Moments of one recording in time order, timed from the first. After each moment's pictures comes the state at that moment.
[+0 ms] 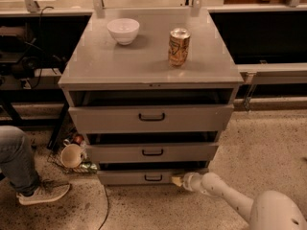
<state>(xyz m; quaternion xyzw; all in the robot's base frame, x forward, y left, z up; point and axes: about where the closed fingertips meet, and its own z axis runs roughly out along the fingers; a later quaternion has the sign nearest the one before) 0.652 -0.141 0.171 -0.17 0.89 0.25 0.34</state>
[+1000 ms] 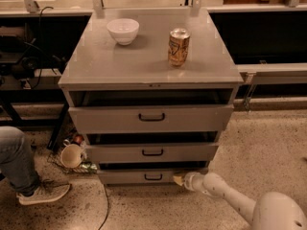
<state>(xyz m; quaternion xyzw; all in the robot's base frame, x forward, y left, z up) 0.653 -0.147 0.172 -0.17 0.89 0.24 0.35</state>
